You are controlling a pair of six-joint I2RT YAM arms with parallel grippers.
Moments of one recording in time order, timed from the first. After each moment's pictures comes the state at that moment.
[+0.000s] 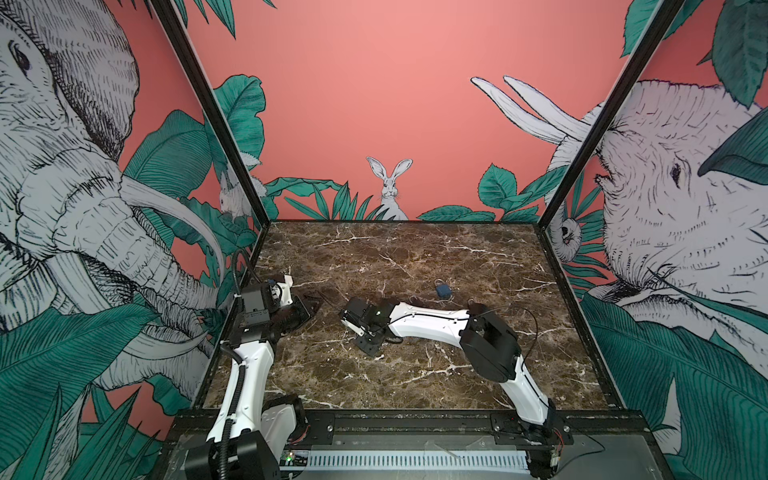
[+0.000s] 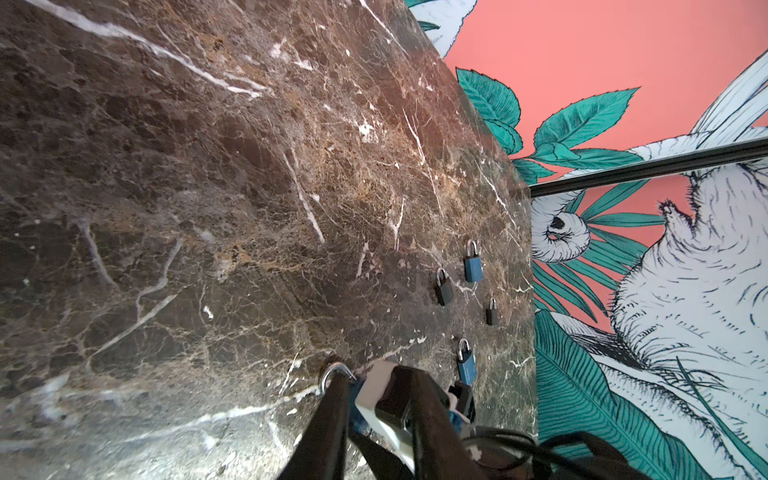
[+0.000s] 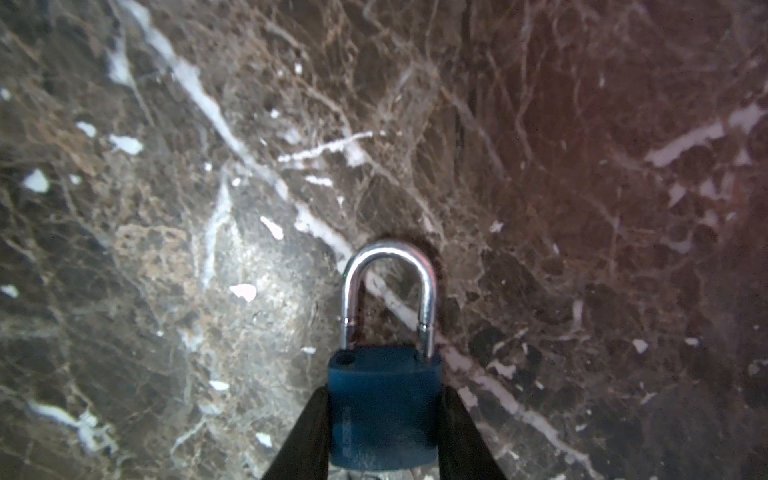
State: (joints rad) left arm 0.20 0.94 0.63 -0.47 0.70 -0.49; right arm 1.12 2.18 1.68 -0.76 0.06 0.08
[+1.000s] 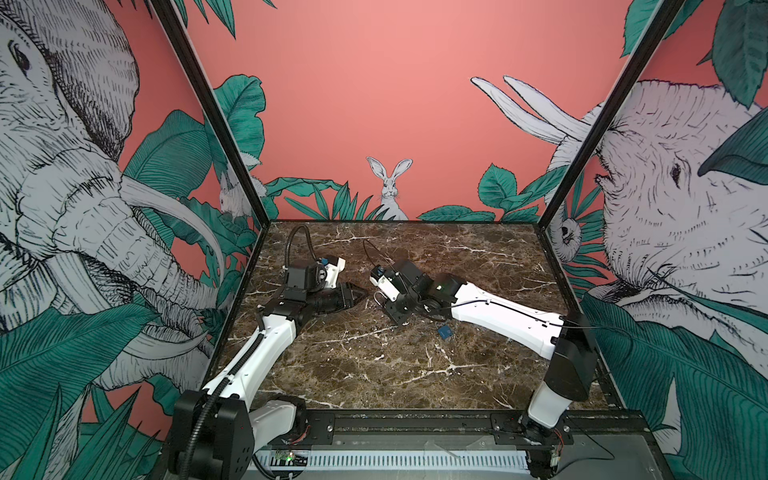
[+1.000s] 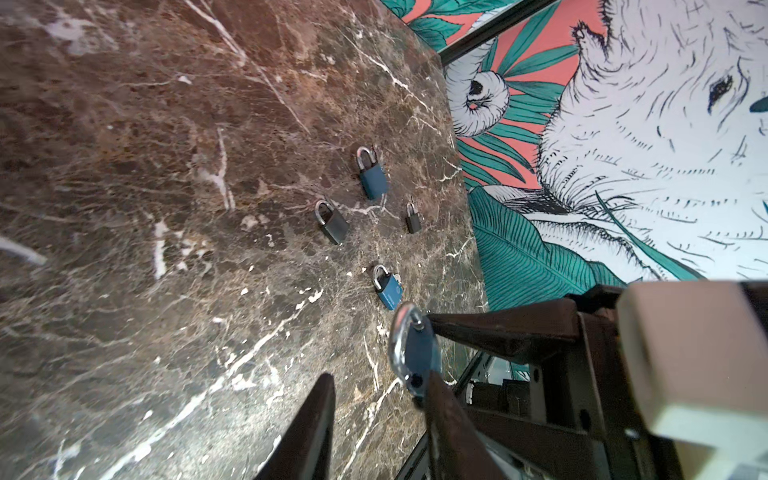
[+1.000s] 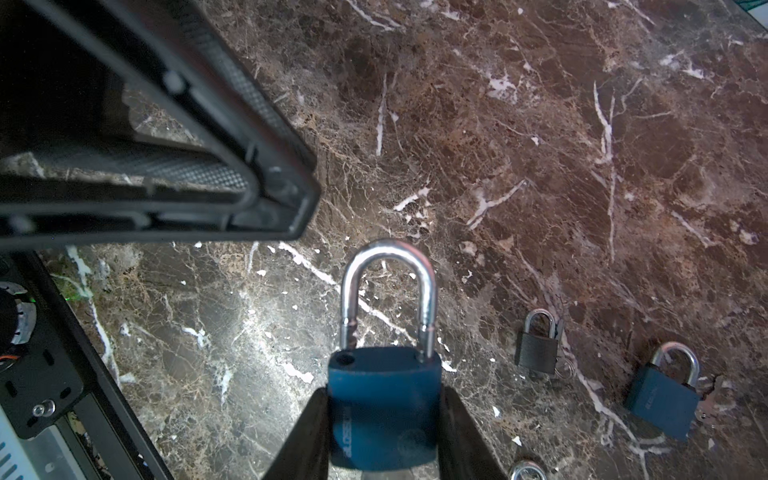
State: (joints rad) left arm -0.24 1.17 0.79 -0.30 0.77 -0.54; right arm 0.97 1.72 1.49 -0.71 0.02 0.07
